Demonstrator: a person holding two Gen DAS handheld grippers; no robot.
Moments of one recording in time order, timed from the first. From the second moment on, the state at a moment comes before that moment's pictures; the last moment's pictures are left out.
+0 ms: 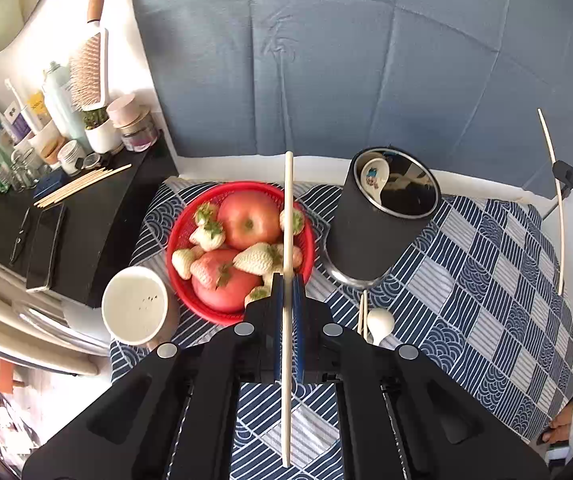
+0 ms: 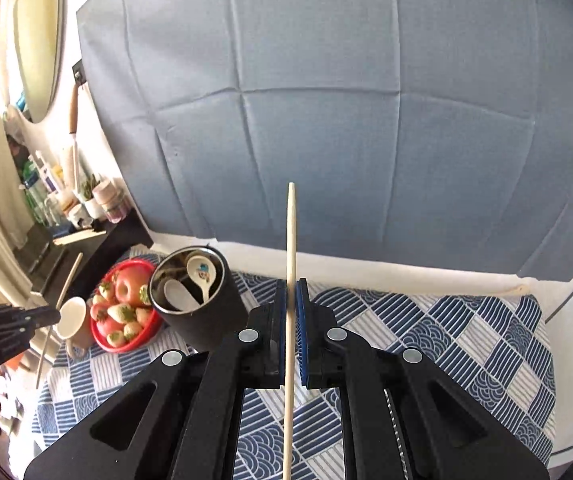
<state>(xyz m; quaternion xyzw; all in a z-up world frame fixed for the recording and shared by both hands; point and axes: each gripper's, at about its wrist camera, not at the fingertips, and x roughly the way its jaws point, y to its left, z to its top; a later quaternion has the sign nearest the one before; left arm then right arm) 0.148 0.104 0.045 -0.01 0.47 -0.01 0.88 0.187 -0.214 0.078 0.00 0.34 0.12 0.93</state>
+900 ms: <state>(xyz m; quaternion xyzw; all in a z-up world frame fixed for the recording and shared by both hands) 0.292 0.073 0.052 -0.11 0.33 -0.30 0.89 0.233 -0.153 0.099 0.13 0.24 0.06 0.96</state>
